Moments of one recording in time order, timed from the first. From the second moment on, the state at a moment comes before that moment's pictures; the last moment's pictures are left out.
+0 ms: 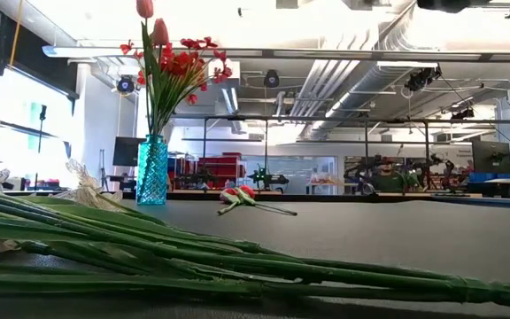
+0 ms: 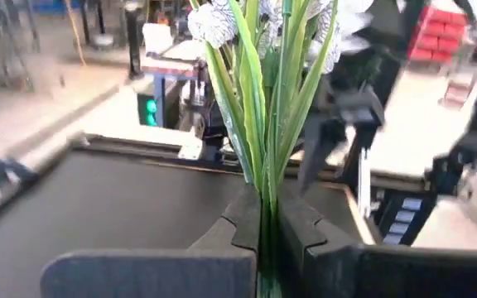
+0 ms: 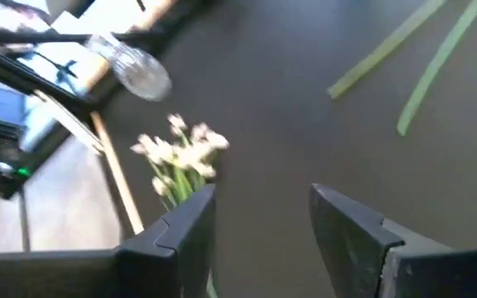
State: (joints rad) left arm -0.42 1.13 0.92 0.05 -0.49 -0.17; right arm 0.56 1.42 1.21 -0.57 0.52 1.12
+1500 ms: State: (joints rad) left arm -1.43 0.90 0.40 0.39 -1.50 -0.31; right arm 0.36 1.42 1.21 -0.44 0.35 1.07
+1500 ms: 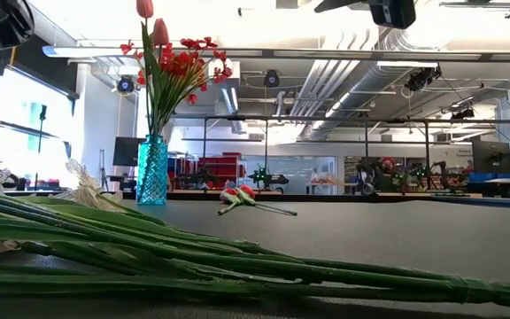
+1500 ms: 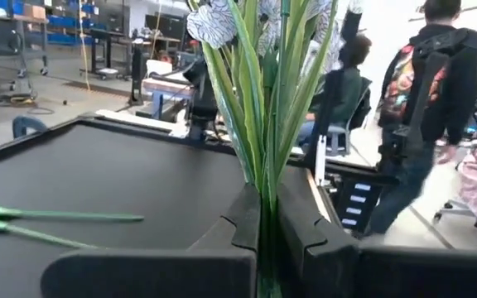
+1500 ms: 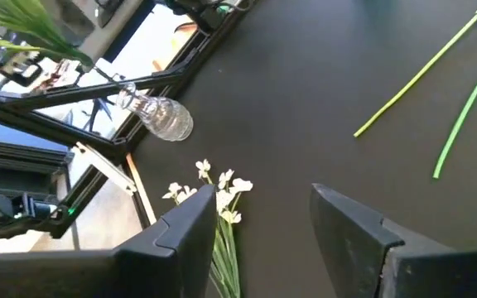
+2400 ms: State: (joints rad) left arm -1.49 0.89 0.39 0.32 -1.45 -0.53; right arm 0.33 1.57 1.21 -0.38 0.26 1.10
